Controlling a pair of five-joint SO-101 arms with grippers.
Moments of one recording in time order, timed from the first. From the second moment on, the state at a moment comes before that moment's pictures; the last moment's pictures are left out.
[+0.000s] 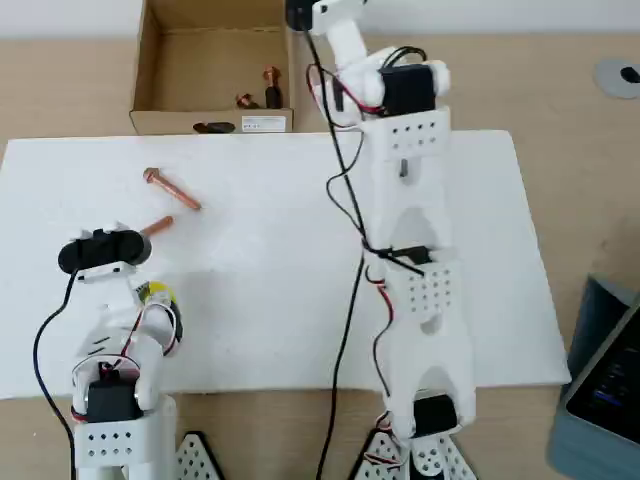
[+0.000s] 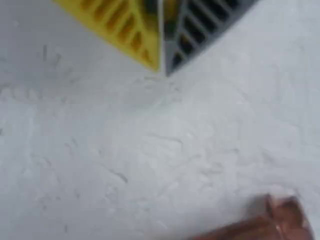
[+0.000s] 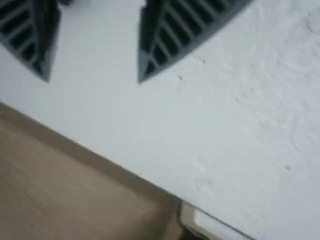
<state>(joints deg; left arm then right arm) -8.2 -104.3 95.4 58.6 -1.6 -15.4 45.5 -85.4 101.2 5.8</state>
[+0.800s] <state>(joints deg) -8.2 -104.3 95.4 58.6 -1.6 -6.4 28.7 -37.8 100.6 2.1</state>
